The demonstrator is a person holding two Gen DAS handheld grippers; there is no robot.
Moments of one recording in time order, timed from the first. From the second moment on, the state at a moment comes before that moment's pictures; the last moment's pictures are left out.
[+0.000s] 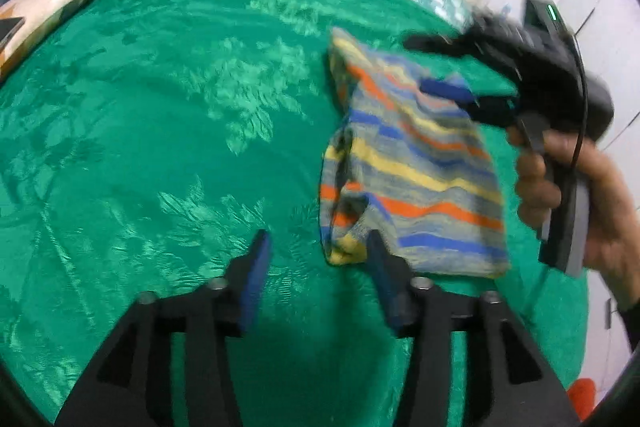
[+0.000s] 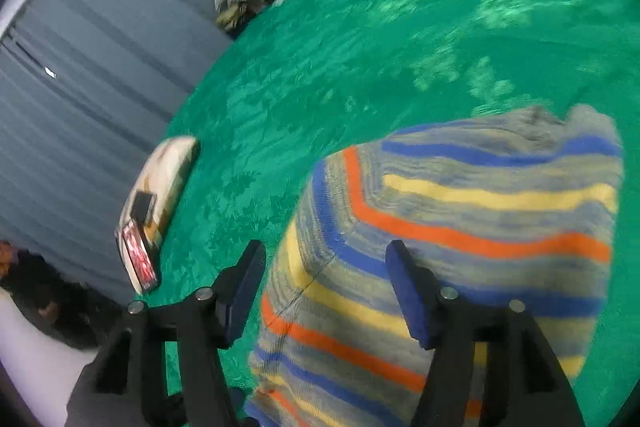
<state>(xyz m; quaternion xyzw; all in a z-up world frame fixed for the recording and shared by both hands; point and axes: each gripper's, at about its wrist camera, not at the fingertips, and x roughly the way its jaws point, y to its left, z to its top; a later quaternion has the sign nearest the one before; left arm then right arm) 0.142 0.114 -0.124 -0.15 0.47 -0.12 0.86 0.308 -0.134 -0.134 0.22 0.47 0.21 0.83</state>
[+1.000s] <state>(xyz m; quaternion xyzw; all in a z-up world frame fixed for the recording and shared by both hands) 0.298 0.071 -0.160 -0.05 0.53 -0.10 0.84 0.294 -0.171 -0.175 0.10 0.52 0.17 0.83</state>
